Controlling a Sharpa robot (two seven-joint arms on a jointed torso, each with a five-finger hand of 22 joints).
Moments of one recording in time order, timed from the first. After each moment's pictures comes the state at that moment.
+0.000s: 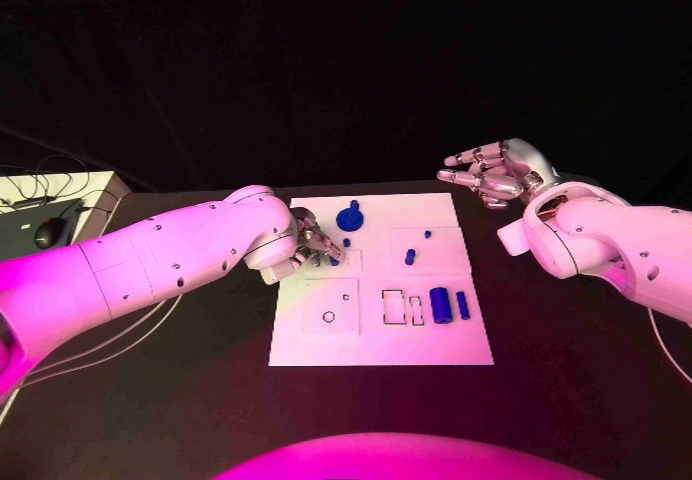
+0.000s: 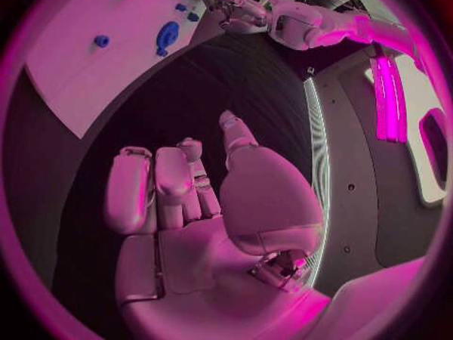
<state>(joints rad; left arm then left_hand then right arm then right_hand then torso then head) 1.20 -0.58 0.00 1.29 -0.92 0.01 -0.67 1.10 0.03 0.18 -0.05 0.39 1.14 0.06 0.17 0.99 1.44 -0.08 0.68 0.81 1.42 -0.11 1.28 1.07 0.05 1.30 -0.13 1.23 1.19 1.27 -0.87 -0.09 1.44 -0.66 -0.53 0.17 1.19 -0.04 -0.06 -0.01 0.35 0.98 0.15 0.07 0.07 1.09 0.06 0.96 1.08 1.44 -0.03 1.13 1.08 0.07 1.47 -0.04 1.21 1.31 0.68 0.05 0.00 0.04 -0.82</state>
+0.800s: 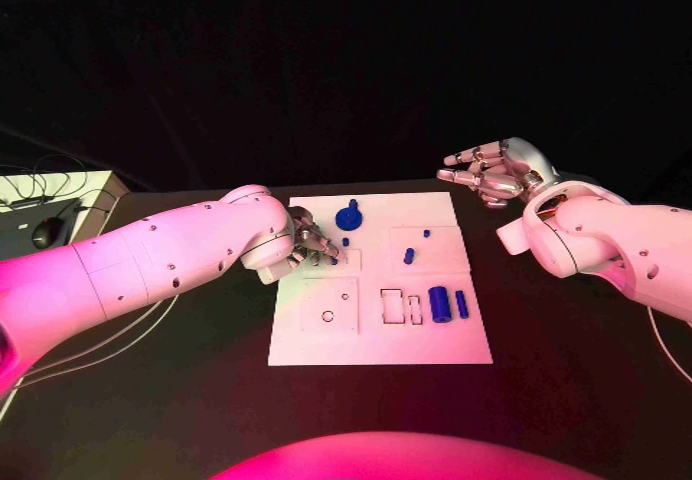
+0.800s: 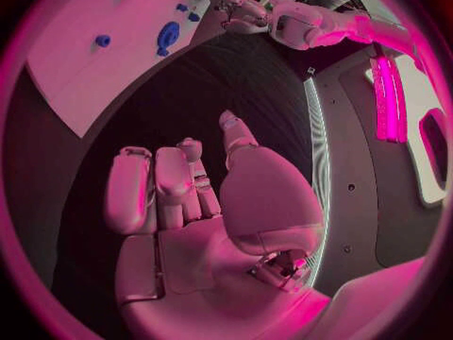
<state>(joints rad) 1.20 -0.59 0.00 1.31 -0.92 0.01 -0.67 1.12 0.00 -0.02 0.02 0.39 1.30 -0.05 0.17 0.99 1.43 -0.09 0.68 0.81 1.42 -0.11 1.28 1.07 0.05 1.30 -0.13 1.23 1.20 1.27 -0.88 -0.09 1.45 -0.66 -0.53 0.17 1.19 -0.04 -0.06 -0.01 0.35 0.98 0.15 0.07 0.07 1.09 0.06 0.96 1.08 1.44 -0.03 1.13 1.08 0.07 1.47 -0.04 1.21 1.31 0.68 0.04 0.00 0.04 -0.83</state>
